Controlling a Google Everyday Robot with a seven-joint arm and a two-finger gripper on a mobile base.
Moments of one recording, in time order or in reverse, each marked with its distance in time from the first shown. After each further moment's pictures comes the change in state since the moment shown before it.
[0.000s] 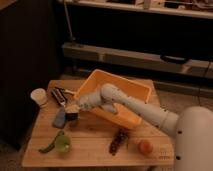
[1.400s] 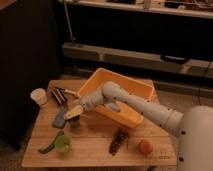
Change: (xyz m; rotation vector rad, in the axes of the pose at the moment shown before) arm -0.004 0.007 -0.019 0.010 0.043 -0.009
